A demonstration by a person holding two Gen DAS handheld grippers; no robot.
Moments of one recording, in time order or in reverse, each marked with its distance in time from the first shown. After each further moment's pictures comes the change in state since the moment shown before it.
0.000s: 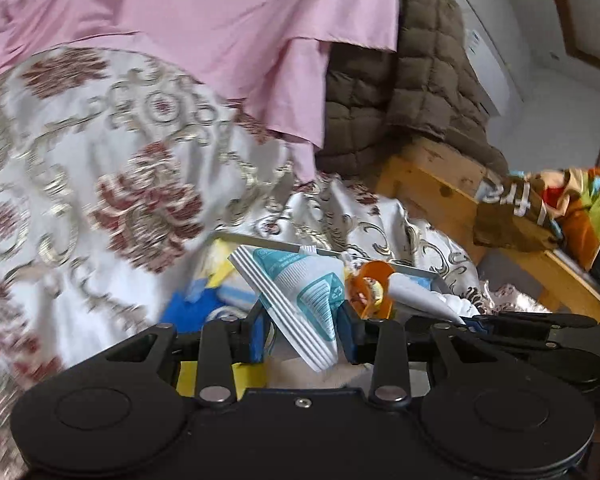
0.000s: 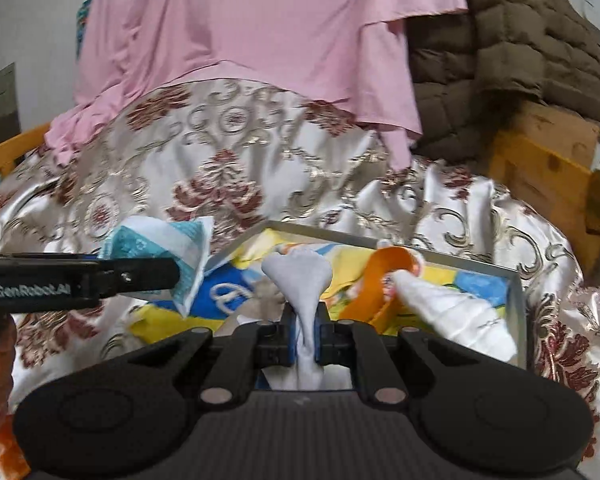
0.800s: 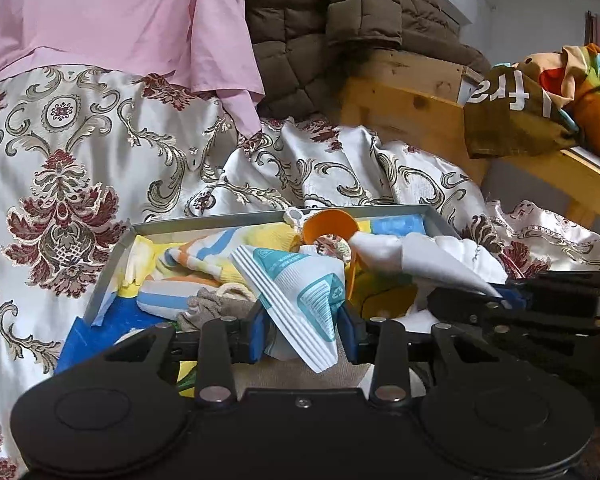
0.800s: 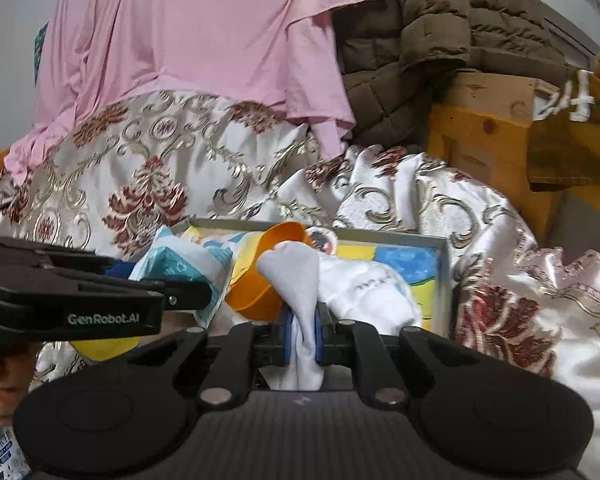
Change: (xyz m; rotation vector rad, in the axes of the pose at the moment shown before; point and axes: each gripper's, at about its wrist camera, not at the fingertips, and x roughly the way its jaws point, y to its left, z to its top) left arm 0.096 -0.079 -0.014 0.234 0.131 0.049; right arm 0.000 -0.078 -0.040 0.091 -0.064 -0.073
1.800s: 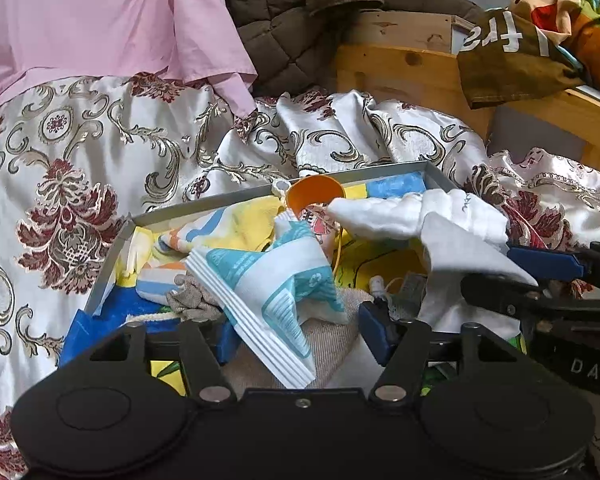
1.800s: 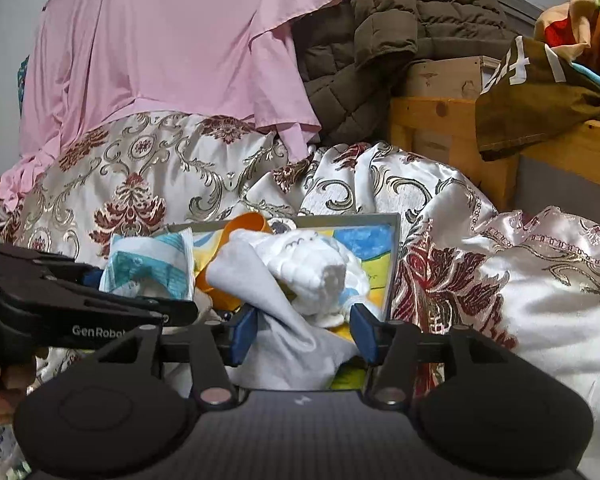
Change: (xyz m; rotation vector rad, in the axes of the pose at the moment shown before) left arm 0.007 -0.035 -0.008 0.105 0.078 0.101; right arm -0.020 -0.033 -0.025 0.076 -0.033 -0.012
